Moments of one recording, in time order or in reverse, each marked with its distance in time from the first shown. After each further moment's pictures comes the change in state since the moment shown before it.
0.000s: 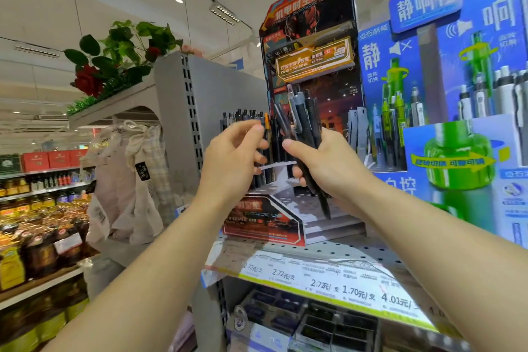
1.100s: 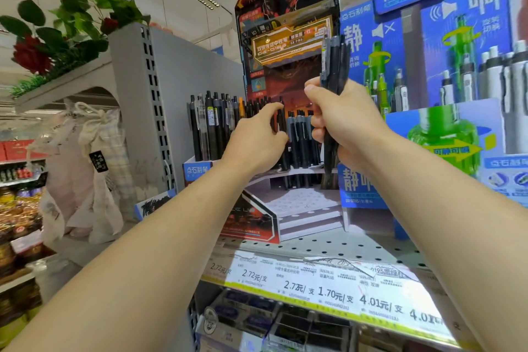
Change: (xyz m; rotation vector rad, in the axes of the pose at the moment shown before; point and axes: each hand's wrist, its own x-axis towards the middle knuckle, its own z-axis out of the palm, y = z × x) left_hand 0.052 -0.033 0.074 0.573 -0.277 0.068; right_hand 0.031 -0.016 -0.042 0.079 0.285 0.037
